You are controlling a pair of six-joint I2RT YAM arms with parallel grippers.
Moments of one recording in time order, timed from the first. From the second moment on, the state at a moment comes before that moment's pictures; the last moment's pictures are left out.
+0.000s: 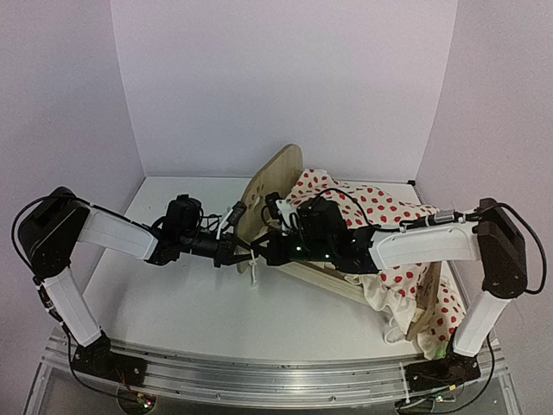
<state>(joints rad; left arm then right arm) -0.64 1.72 0.80 0.49 0.83 -0.18 1.00 1.77 1.13 0.21 -0.10 0.53</state>
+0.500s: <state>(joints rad) -0.66 1.81 0.79 0.61 0.92 -0.09 1.00 1.75 1.08 0.22 -0.08 0.55</state>
